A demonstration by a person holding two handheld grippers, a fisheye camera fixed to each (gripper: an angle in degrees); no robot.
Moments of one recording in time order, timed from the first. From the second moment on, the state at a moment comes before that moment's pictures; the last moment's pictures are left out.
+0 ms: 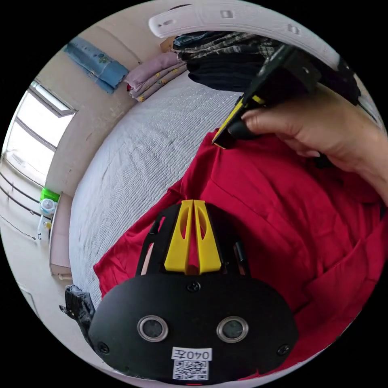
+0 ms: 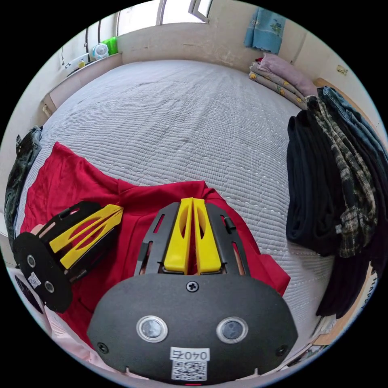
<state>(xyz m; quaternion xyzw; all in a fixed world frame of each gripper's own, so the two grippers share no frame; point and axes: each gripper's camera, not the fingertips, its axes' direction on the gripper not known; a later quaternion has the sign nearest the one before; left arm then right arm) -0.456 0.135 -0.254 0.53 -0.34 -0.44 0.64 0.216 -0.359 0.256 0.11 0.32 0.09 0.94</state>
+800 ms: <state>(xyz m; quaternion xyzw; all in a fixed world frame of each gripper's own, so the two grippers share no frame) -0.337 0.080 -0.049 0.65 -0.20 -0.38 0.63 0.053 -0.163 0.315 0.07 0.30 -0.05 0.95</state>
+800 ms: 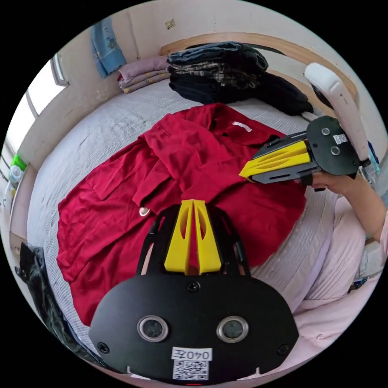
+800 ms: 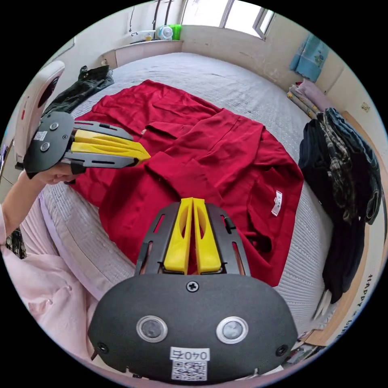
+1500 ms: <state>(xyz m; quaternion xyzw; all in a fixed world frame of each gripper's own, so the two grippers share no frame) -0.281 0.107 0.327 0.63 0.02 -0.62 0.47 -0.159 -0.178 0.438 0.11 0.27 -0.29 0.91</state>
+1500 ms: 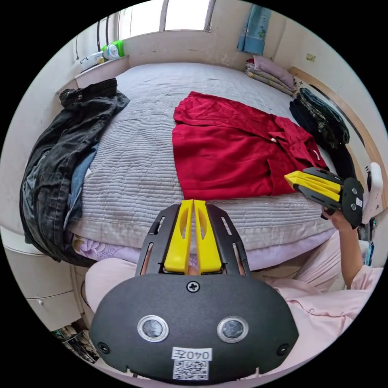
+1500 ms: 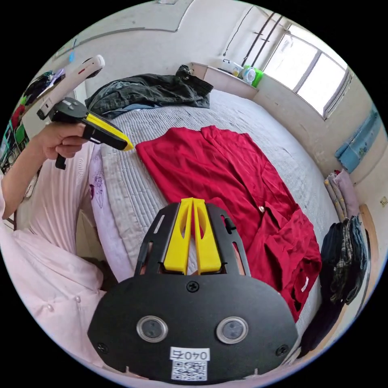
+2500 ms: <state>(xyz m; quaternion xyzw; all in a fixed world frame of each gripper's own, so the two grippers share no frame) -0.356 -0.020 0.538 0.84 0.24 -0.46 0.18 -0.205 -0.275 0.462 0.15 0.14 -0.30 0.93</state>
